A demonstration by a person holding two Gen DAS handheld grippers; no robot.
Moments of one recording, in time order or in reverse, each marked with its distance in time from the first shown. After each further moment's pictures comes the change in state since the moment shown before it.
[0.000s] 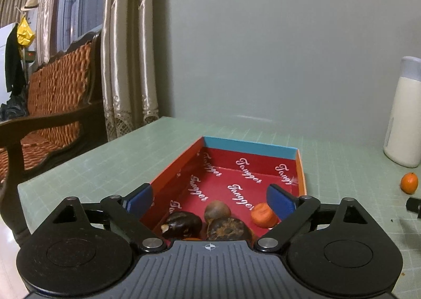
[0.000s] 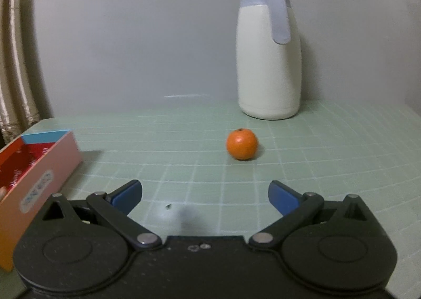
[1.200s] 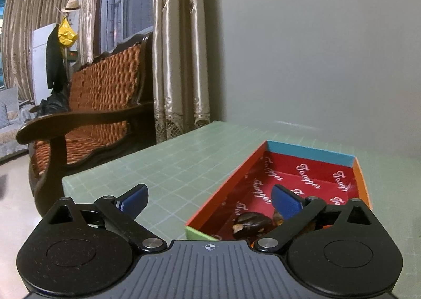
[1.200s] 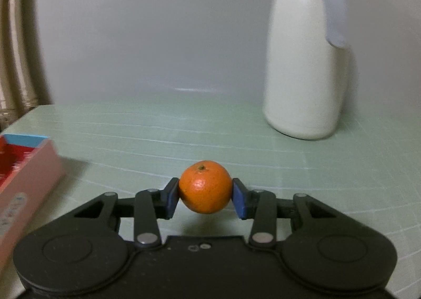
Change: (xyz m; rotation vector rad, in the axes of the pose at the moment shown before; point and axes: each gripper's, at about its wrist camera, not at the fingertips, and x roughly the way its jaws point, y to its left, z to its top) left arm -0.003 0.044 -0.010 -0.048 -0.036 0.204; right arm 0.062 0.020 0.036 -0.095 0.064 0.077
